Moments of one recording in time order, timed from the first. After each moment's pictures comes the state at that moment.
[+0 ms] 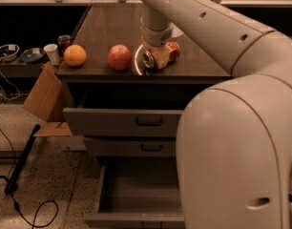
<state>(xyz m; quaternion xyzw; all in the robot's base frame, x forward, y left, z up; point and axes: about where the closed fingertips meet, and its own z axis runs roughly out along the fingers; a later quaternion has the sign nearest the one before) 0.740 -0.043 0.837 -0.87 0.47 -0.13 0.08</state>
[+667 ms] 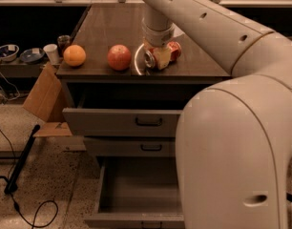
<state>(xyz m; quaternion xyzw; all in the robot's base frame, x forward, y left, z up) 0.742 -0.047 0.836 -0.87 0.47 -0.13 0.08</state>
